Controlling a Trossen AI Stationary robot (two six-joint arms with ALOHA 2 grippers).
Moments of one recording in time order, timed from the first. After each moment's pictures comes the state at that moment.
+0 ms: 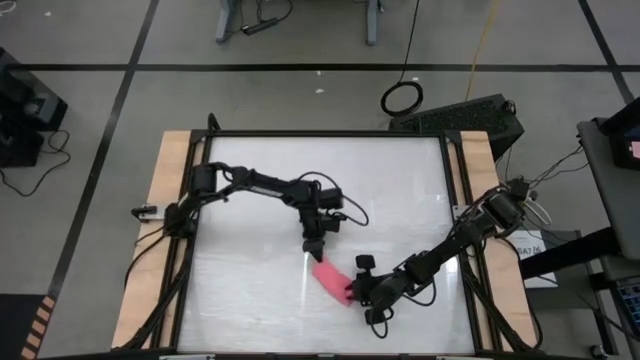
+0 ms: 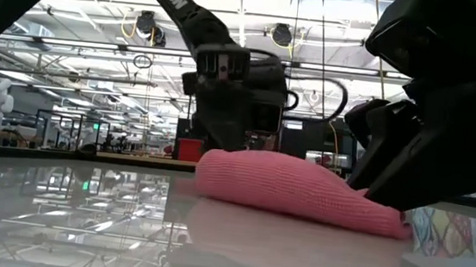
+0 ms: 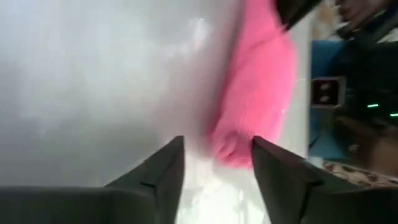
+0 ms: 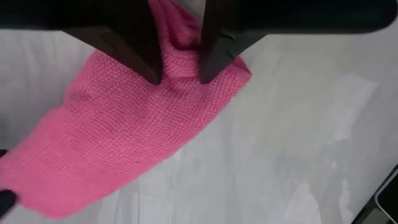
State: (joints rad) left arm 0.12 2.17 1.41 -0.56 0.91 -0.05; right arm 0.60 1.86 0.80 0.26 0.32 0.36
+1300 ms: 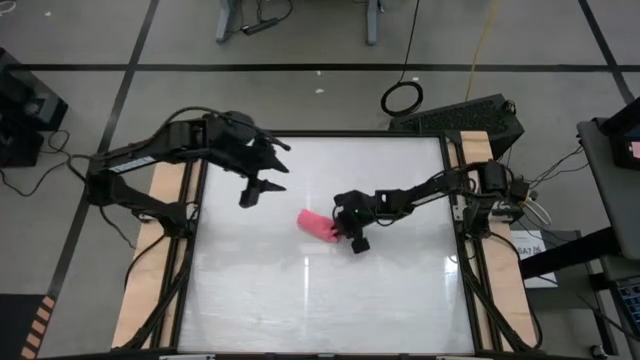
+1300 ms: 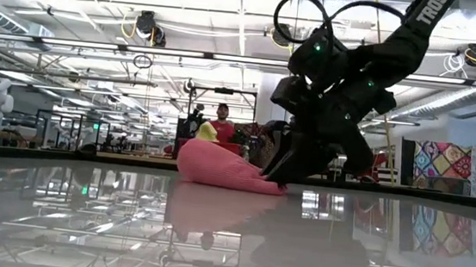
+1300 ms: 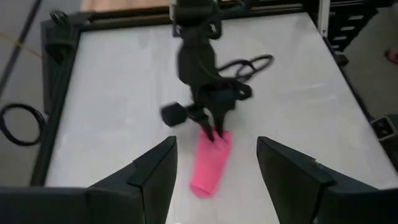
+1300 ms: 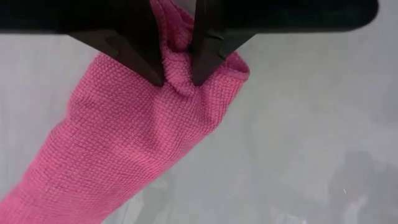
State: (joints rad) left arm 0.21 1.31 1.56 -0.96 0.25 0.23; right arm -0.08 1.85 0.80 0.17 -0.20 -0.39
